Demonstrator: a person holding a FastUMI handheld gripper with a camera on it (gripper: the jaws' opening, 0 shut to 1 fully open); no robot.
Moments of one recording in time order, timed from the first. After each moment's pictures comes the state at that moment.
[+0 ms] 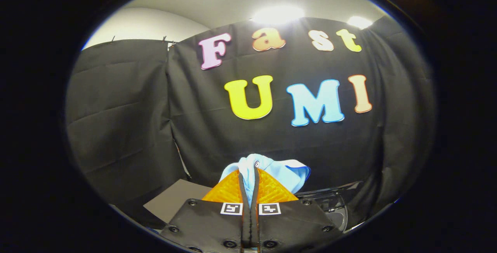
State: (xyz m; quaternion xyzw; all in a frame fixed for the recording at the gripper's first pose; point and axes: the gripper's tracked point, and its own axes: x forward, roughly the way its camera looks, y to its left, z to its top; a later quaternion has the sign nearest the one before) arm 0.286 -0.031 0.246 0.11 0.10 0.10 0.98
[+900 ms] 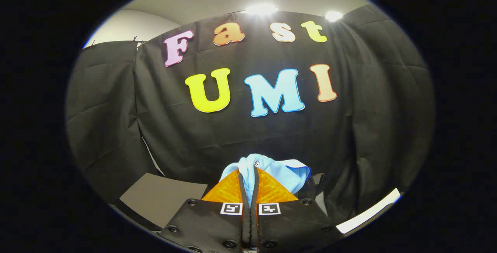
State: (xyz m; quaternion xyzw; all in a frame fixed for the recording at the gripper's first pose) arm 0.284 -0.136 0.181 0.12 0.15 0.02 0.98
